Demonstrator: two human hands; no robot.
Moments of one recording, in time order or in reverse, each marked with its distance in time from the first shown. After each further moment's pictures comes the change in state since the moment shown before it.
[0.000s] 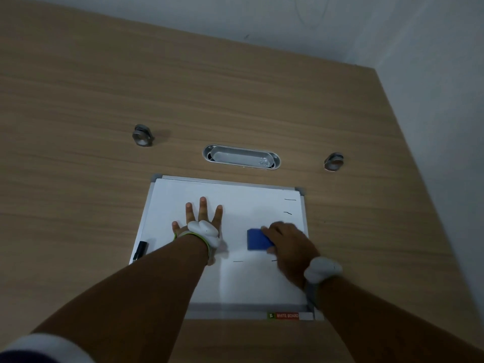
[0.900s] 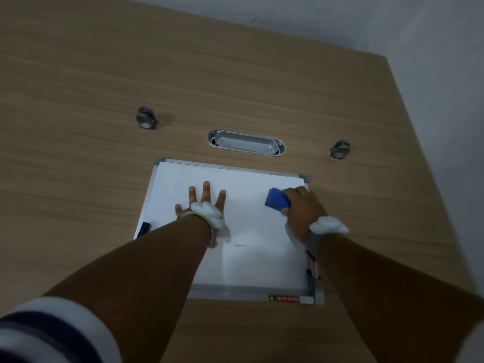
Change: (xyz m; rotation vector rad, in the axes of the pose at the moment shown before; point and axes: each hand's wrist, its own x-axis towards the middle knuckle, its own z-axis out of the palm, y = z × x) left_hand -0.006 -0.001 -0.005 -0.062 0.000 0.014; right_hand 0.040 0.026 -0.025 0.004 0.003 0.309
